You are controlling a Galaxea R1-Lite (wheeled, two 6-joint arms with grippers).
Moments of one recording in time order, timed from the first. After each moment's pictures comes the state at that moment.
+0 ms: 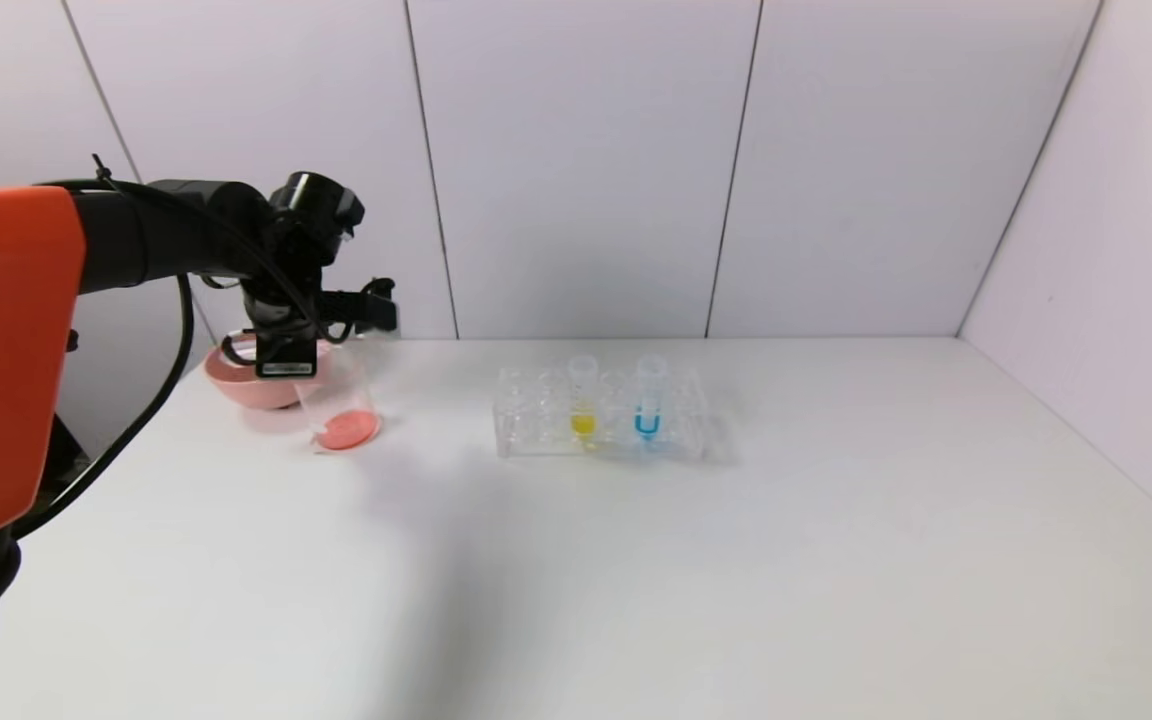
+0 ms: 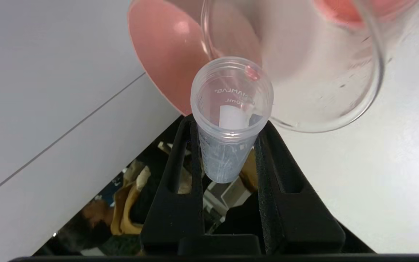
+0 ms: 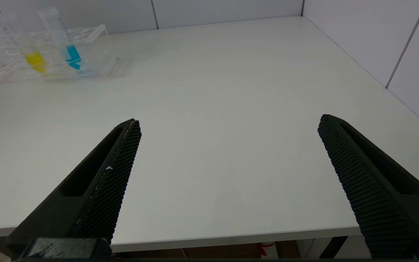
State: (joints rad) left arm -0.16 2.21 -2.02 0.69 0.52 1.24; right arm 0.00 0.00 0.00 0.00 -0.04 0.09
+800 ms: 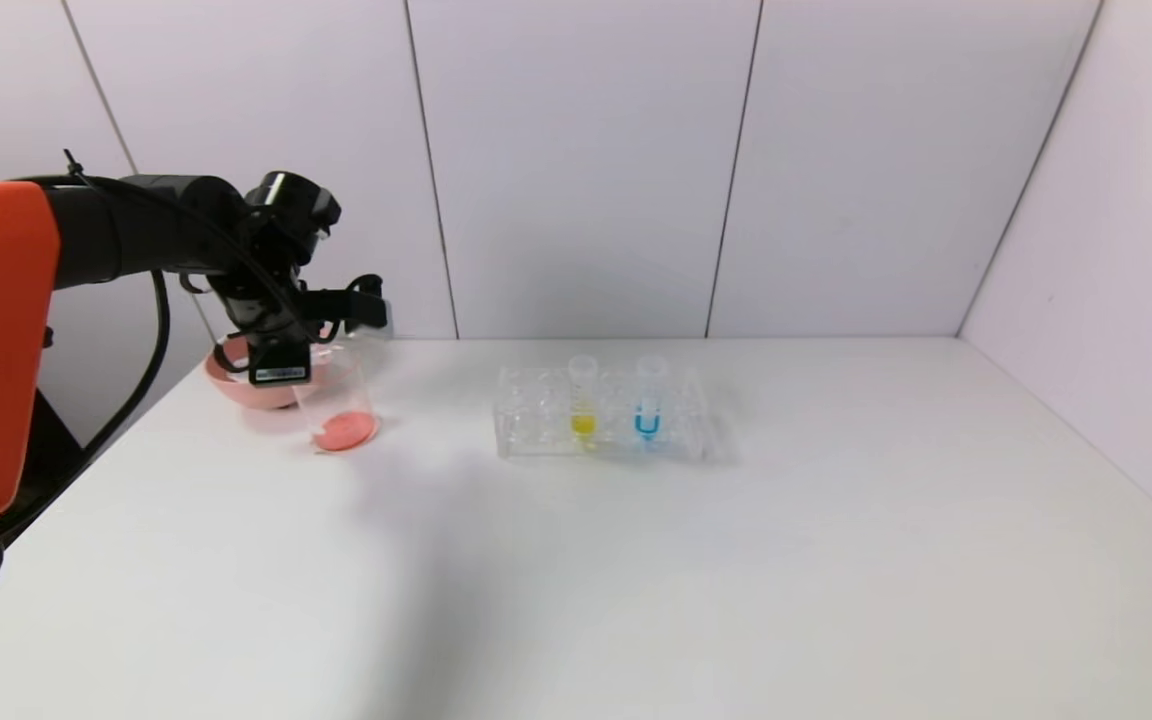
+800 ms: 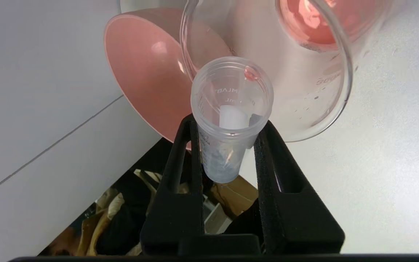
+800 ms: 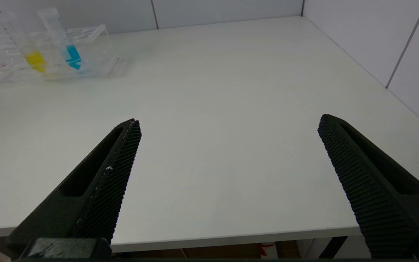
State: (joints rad) left arm -0.12 2.20 -2.02 0.73 0.37 1.22; right arm 0.00 0.00 0.00 0.00 -0.04 0.09
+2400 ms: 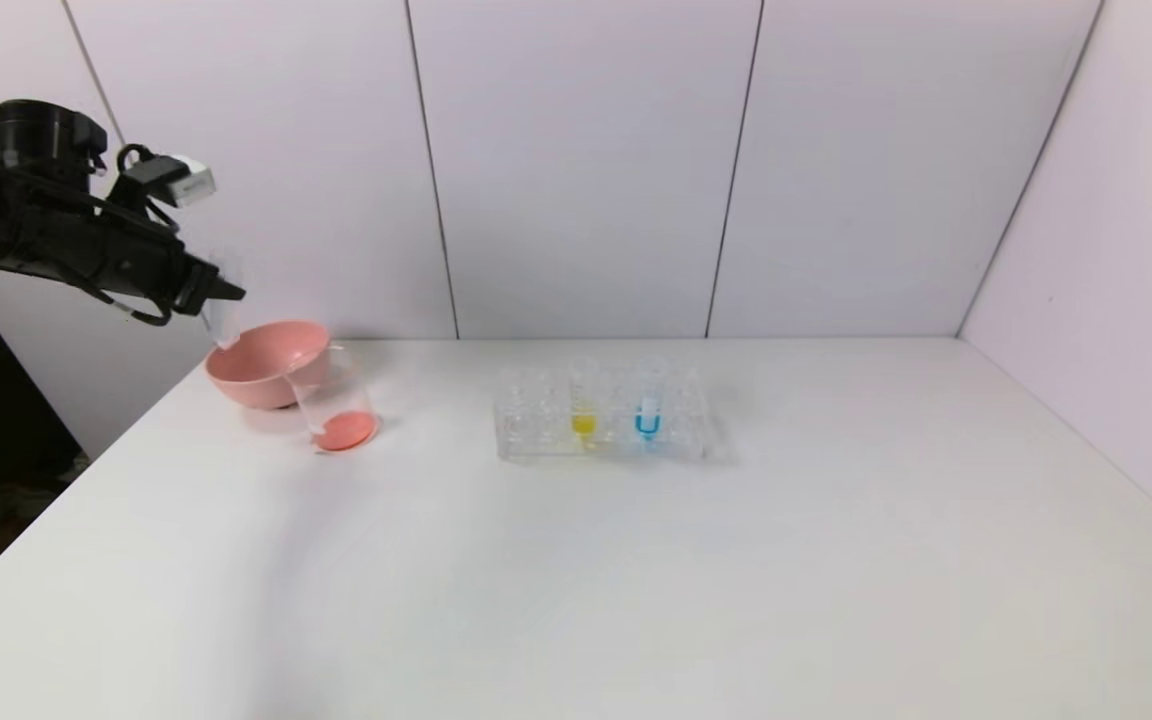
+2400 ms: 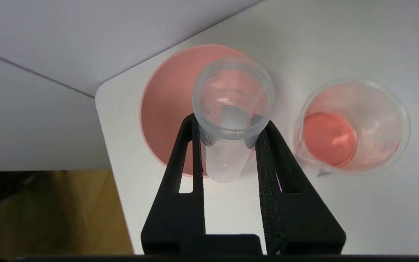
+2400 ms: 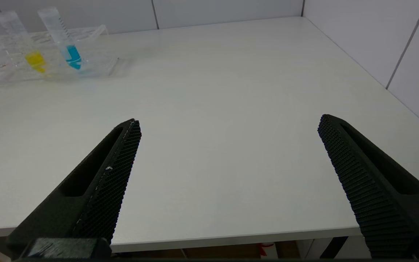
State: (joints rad) left arm 0.23 2.08 -1.96 0.47 -0.35 0.51; right arm 0.00 0.00 0.00 0.00 -0.04 0.09
